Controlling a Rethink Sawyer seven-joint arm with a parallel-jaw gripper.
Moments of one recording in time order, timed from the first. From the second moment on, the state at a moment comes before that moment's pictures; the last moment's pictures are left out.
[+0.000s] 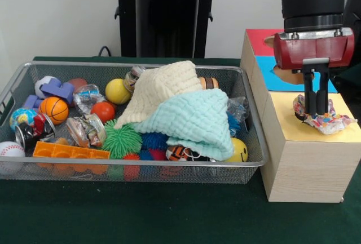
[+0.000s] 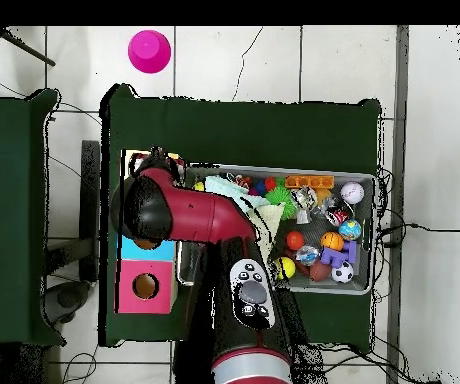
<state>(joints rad) -0.06 -0.65 0.08 1.63 0.17 0.12 1.70</state>
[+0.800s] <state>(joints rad) -0.04 -0.65 0.05 1.63 0.17 0.18 1.70</state>
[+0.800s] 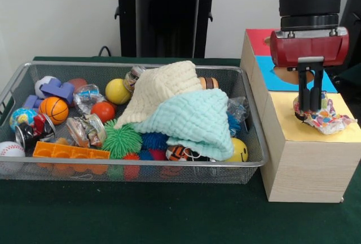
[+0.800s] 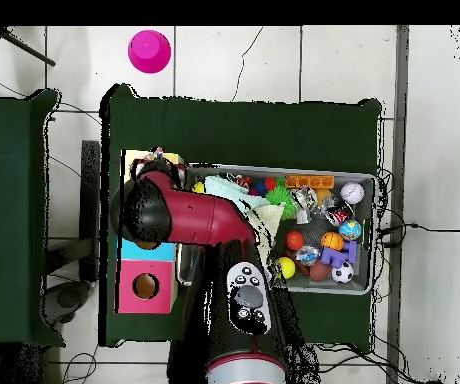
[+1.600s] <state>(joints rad) -0.02 -0.66 0.04 1.63 0.19 0.26 1.70</state>
